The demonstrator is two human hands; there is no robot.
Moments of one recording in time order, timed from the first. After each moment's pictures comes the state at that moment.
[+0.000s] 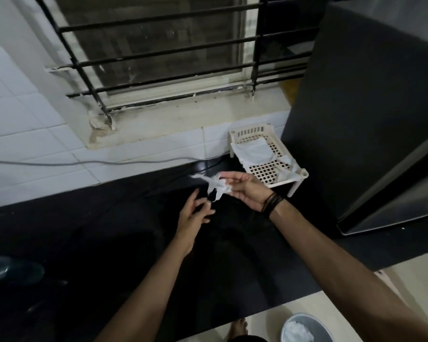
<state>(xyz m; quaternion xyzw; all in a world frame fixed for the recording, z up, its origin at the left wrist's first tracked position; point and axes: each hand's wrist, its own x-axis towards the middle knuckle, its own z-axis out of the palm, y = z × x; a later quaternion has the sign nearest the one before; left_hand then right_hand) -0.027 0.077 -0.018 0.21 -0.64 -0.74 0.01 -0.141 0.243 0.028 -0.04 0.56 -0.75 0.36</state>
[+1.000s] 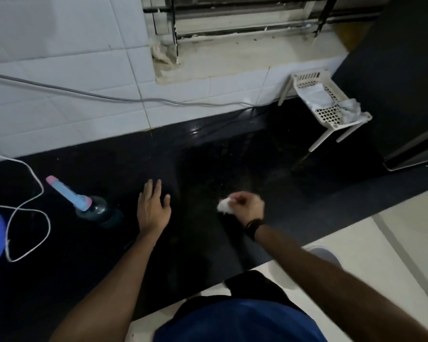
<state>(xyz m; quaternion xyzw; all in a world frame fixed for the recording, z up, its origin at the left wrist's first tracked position) 0.131 -0.267 -0.140 0.19 -0.95 -0.25 0.01 0.103 -0.007 -0.082 0.14 0.86 -0.47 0.10</state>
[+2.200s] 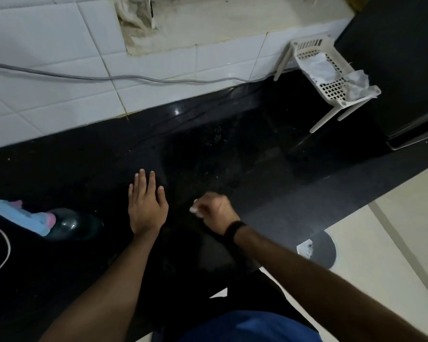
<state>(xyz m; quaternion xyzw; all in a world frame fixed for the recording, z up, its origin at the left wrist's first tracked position) 0.107 -0.262 -0.182 0.14 -0.97 -0.18 0.06 0.098 -0.058 -0.142 -0.19 0.91 -0.35 0.10</state>
